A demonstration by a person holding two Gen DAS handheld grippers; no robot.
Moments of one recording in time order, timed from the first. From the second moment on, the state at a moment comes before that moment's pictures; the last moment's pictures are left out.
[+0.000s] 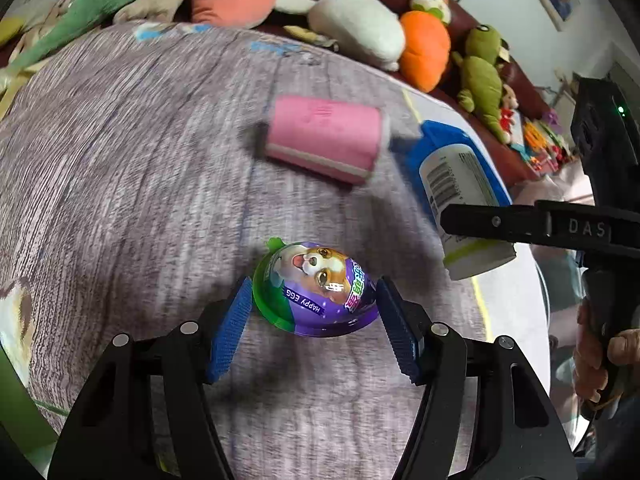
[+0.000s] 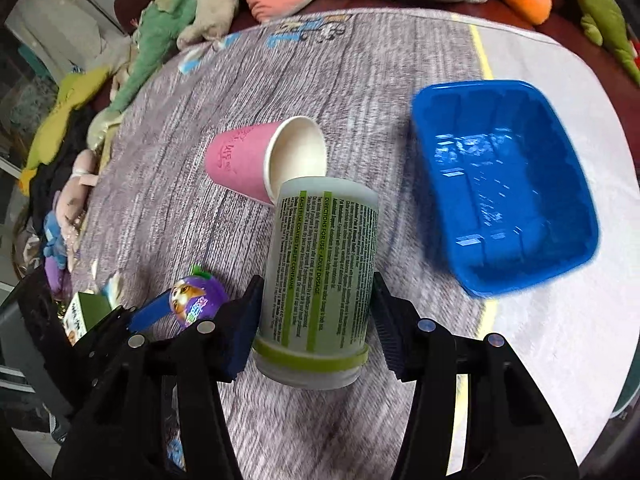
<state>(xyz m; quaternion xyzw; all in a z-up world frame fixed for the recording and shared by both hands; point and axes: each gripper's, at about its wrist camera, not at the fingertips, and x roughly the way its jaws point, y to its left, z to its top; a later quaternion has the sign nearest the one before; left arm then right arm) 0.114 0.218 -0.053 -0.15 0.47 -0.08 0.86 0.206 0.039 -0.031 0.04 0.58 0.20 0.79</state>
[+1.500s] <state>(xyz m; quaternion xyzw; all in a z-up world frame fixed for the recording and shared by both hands) 0.129 -0.213 -0.002 0.07 0.49 -0.31 0.81 0.054 -0.445 -0.008 0.30 0.43 -0.03 0.85</state>
